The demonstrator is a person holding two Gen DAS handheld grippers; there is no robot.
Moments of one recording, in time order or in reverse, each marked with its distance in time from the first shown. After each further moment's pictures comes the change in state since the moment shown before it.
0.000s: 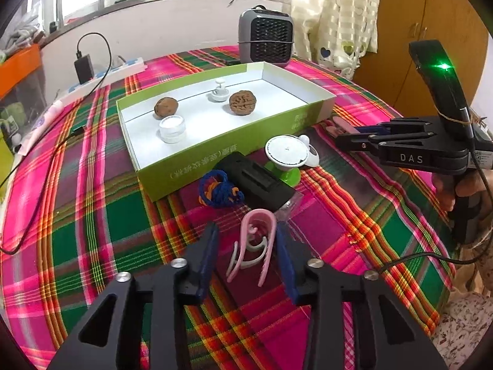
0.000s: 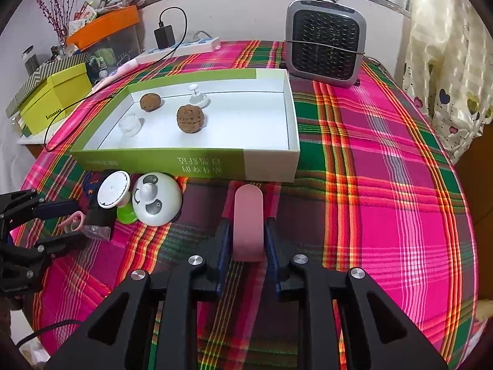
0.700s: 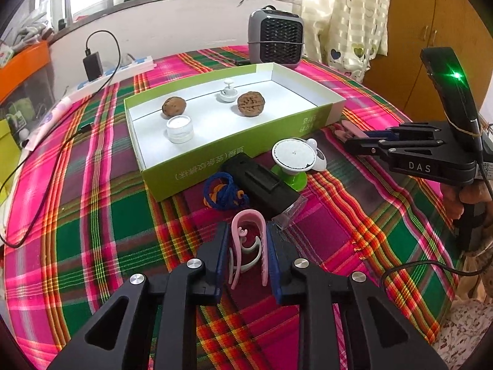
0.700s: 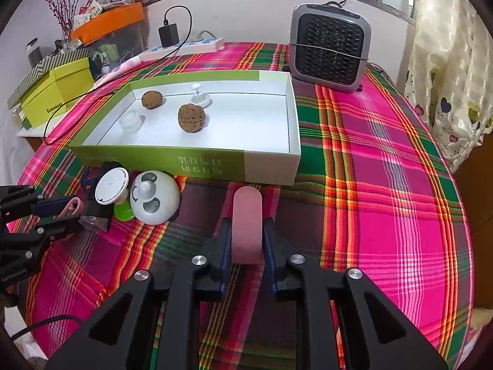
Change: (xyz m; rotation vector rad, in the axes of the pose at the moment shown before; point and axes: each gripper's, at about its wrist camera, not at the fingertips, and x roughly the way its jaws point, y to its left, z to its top) left arm 0.000 -0.001 0.001 -0.027 0.001 0.033; right arm -0.001 0.000 -0.002 -0.026 -0.009 -0.004
